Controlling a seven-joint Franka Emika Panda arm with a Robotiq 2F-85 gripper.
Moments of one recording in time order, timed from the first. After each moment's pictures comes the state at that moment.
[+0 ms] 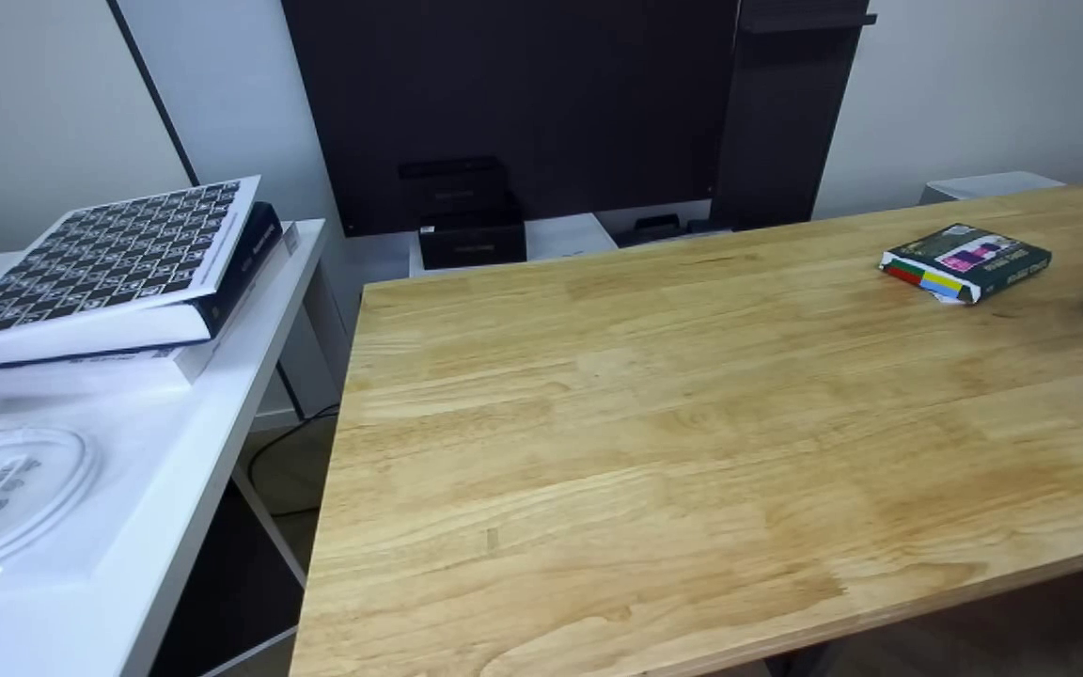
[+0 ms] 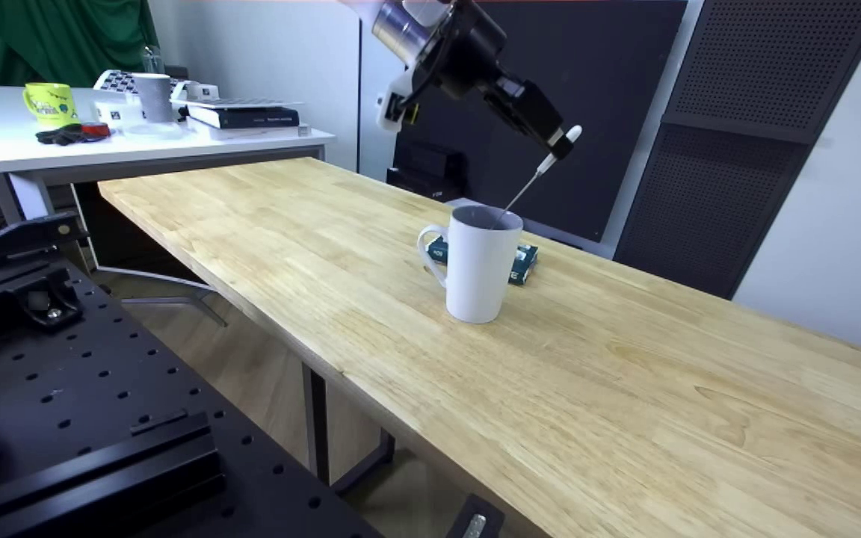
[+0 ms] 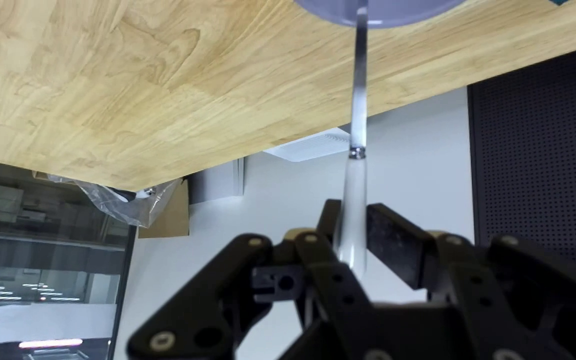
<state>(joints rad) -0.04 0.16 -0.06 -2.50 -1.92 2.44 2.52</state>
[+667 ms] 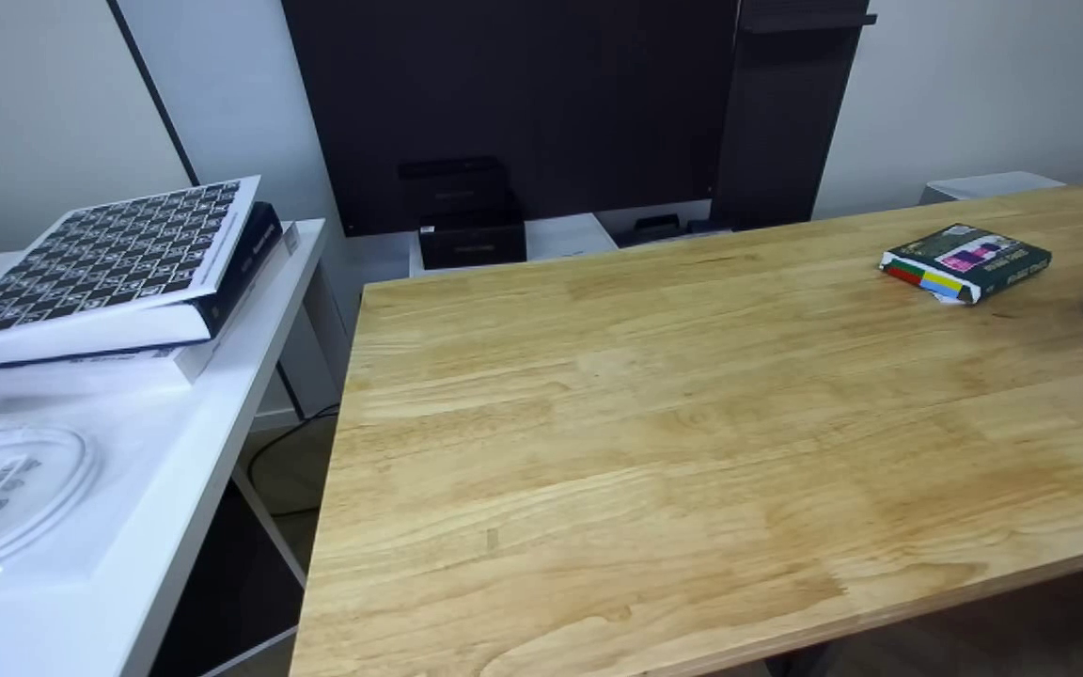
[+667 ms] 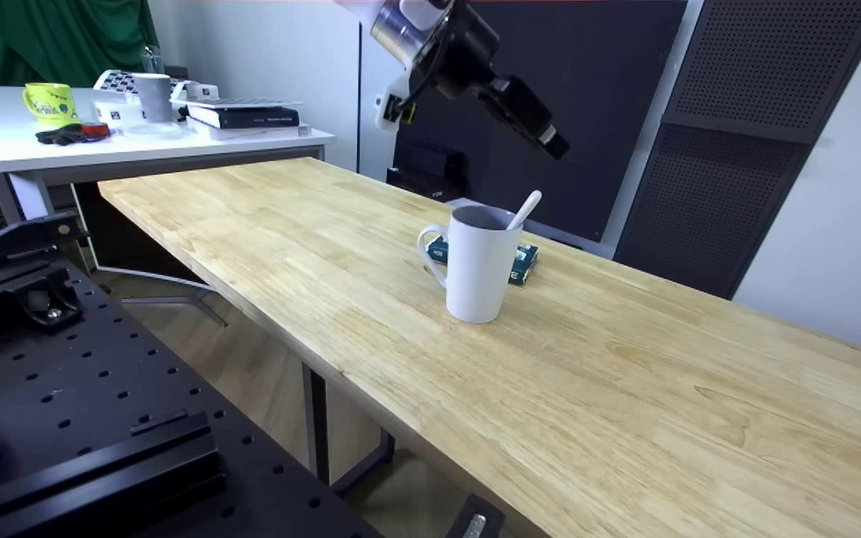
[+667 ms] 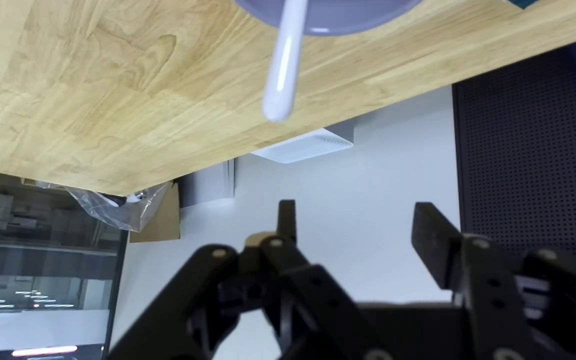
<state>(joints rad) -0.05 0.18 -0.02 -2.47 -1.91 2.44 2.53</state>
